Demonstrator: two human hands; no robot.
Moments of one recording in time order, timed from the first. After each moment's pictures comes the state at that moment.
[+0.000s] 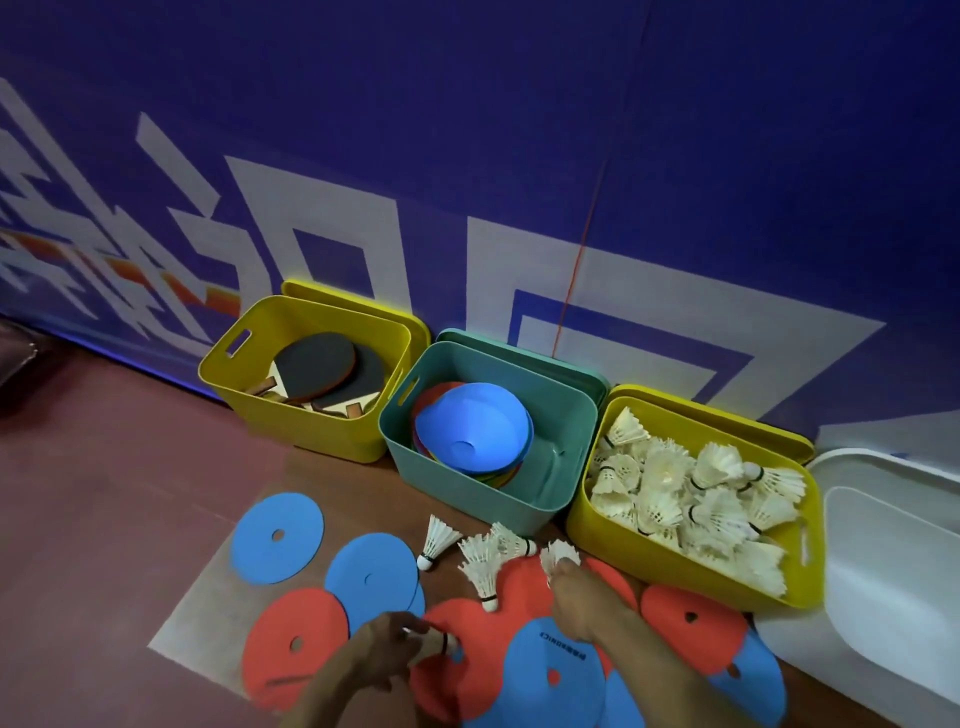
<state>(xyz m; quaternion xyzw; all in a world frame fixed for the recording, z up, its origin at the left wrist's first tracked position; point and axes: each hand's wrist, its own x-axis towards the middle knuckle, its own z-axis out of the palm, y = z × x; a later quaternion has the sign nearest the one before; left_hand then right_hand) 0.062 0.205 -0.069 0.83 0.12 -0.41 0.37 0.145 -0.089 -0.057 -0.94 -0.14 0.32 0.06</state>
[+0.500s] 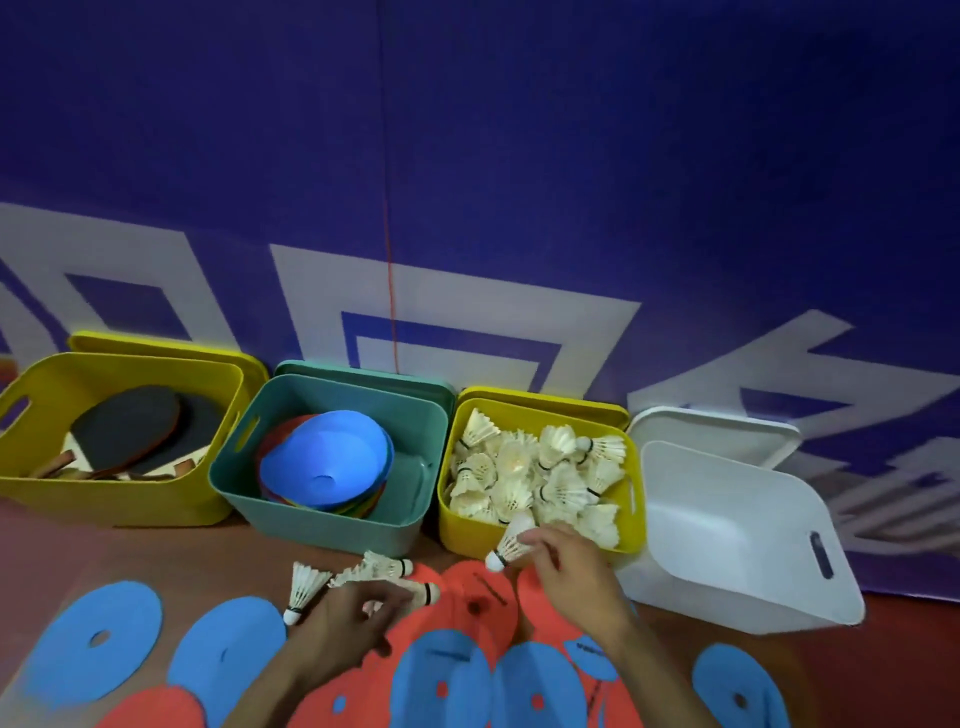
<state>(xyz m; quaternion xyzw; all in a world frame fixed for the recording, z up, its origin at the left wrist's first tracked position) 0.113 0.087 0.040 0.84 -0.06 -0.29 0.45 0.107 -0.214 0.051 -0.93 0.03 0.04 0.35</state>
